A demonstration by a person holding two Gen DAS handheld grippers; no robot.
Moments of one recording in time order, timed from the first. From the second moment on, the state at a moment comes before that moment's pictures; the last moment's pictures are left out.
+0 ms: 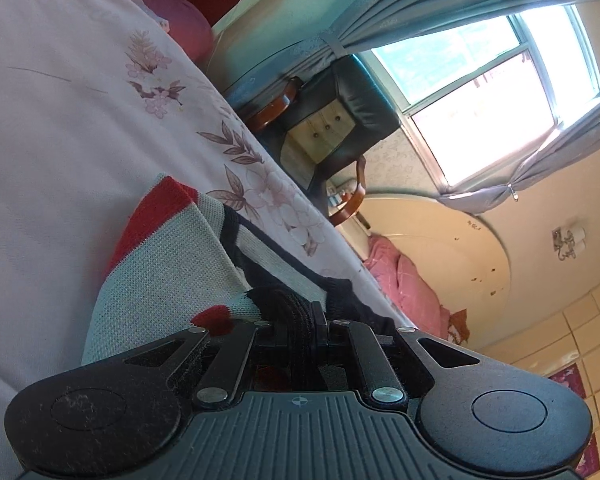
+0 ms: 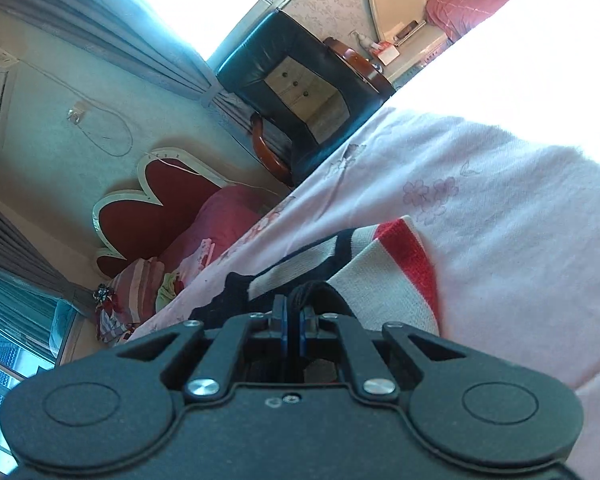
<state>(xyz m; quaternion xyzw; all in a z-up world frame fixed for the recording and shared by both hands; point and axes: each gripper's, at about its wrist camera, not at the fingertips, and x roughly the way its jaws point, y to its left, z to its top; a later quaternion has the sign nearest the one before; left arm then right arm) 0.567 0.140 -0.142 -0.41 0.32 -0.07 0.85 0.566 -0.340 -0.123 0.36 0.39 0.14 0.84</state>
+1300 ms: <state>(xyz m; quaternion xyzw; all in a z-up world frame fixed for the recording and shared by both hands) 0.577 0.091 -0.094 -0.07 0.26 -0.01 0.96 0.572 -0.273 -0.100 0.05 0.33 0.11 0.94</state>
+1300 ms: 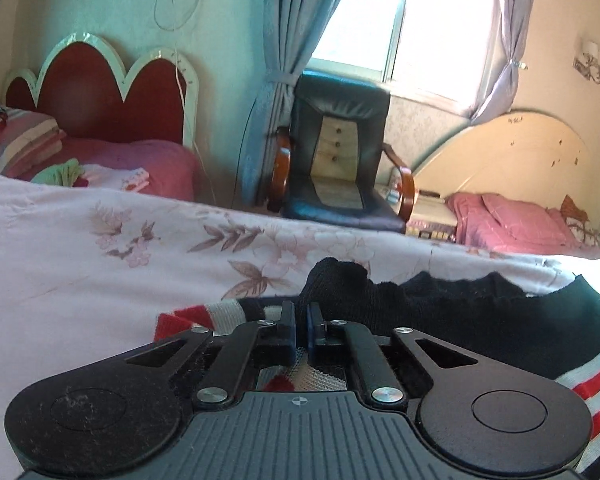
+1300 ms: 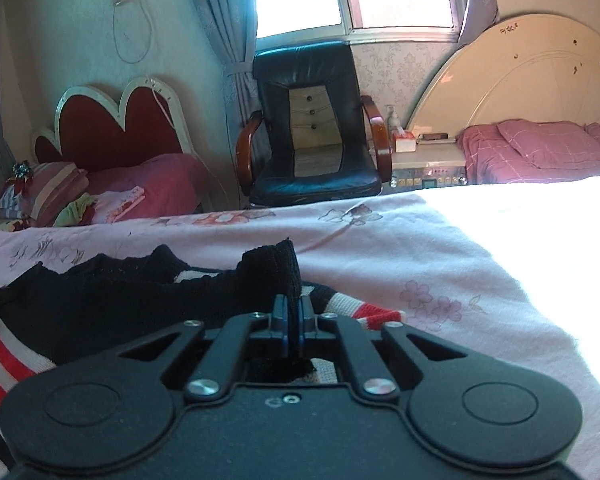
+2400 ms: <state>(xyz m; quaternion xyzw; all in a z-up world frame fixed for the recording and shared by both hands) 0.584 0.062 -0.110 0.02 0.31 -0.04 0.95 0.565 -0.269 -0.107 0.00 0.38 0.11 0.92</state>
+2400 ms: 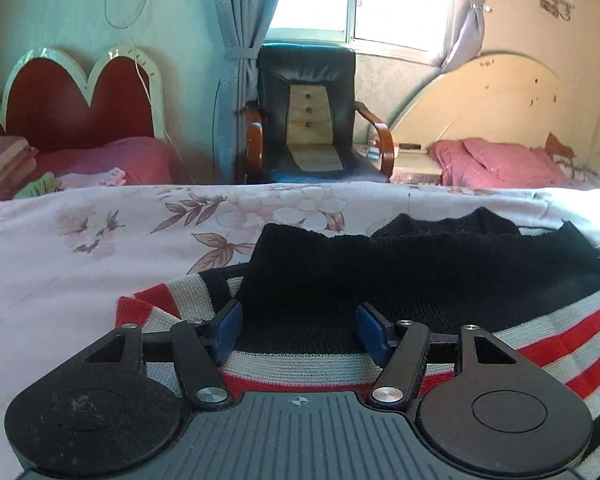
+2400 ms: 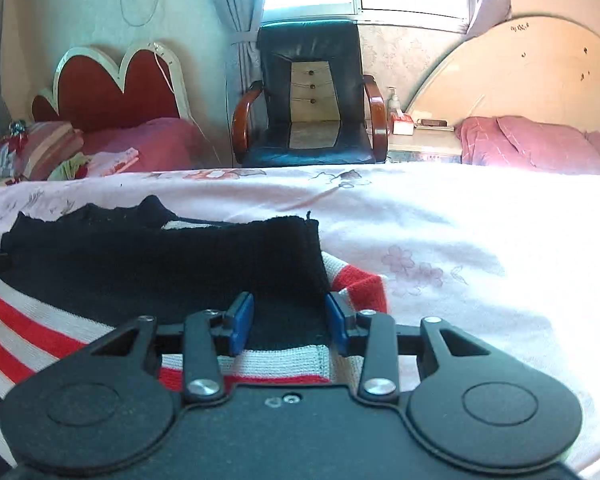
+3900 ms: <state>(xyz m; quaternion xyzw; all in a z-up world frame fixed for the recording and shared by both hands) 0.409 0.091 -0.114 0.01 0.31 -0.03 0.95 0.389 -0.262 -0.091 -0.07 0.40 0.16 0.90</state>
